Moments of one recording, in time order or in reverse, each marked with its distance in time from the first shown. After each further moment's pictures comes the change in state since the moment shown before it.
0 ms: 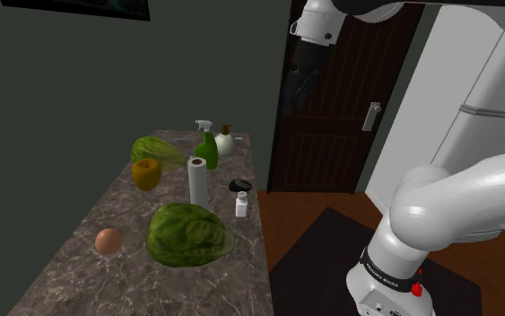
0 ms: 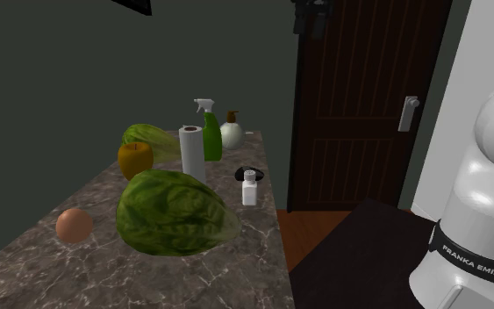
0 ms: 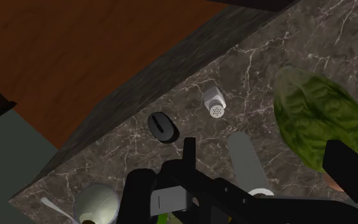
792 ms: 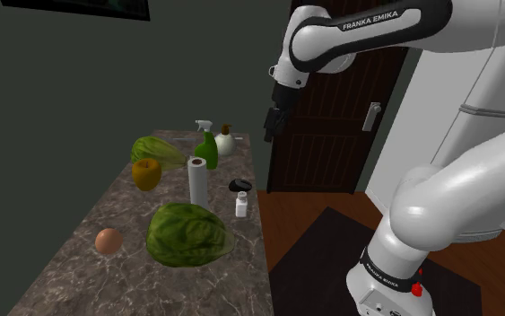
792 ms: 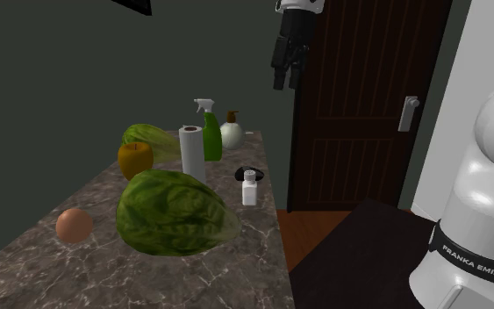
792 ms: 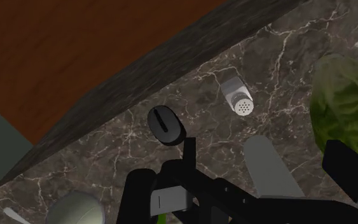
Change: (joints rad) arm 0.006 0.221 -0.093 -0.128 0.002 0.329 -0.164
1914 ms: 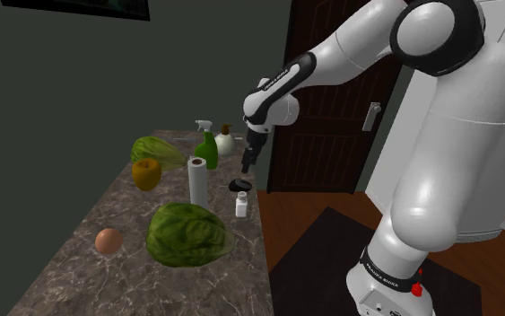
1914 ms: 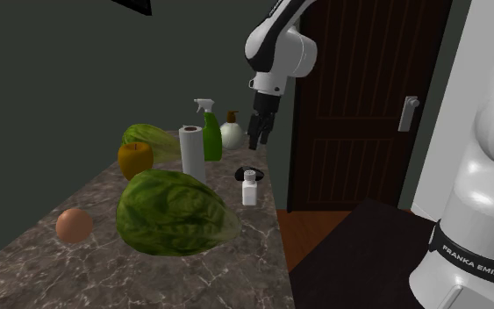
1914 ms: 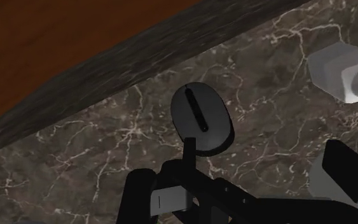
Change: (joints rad) arm 0.041 0.634 -0.122 0.134 0.215 0.434 -0.396
